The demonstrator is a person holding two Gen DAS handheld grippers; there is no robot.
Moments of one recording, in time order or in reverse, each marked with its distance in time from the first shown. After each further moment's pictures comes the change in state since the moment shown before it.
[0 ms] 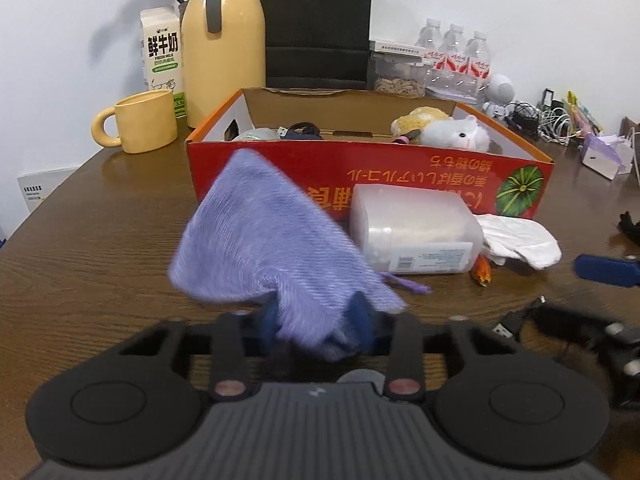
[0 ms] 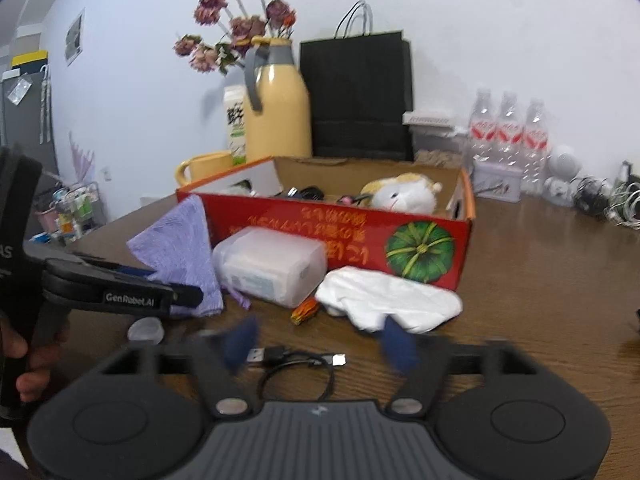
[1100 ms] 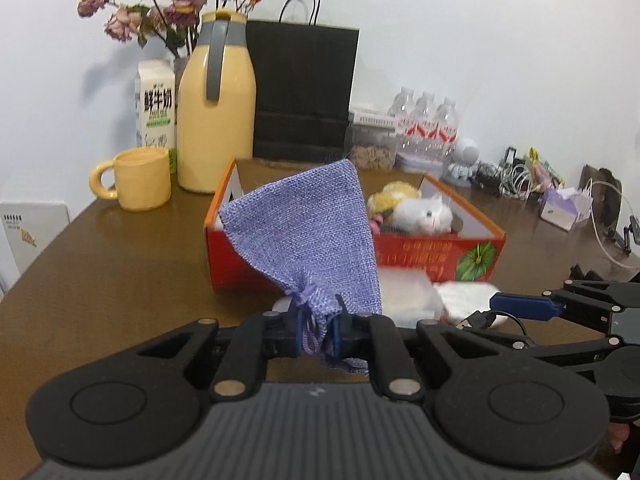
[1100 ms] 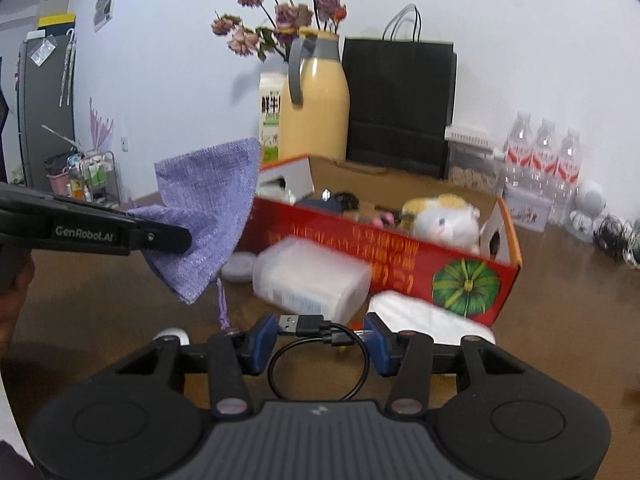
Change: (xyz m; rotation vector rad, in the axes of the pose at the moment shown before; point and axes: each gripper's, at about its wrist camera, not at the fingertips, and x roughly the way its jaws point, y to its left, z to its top) left arm -0.051 0.027 0.031 -0.018 -0.155 -0.115; right arm 0.006 0.036 0.027 -0.118 0.012 0.005
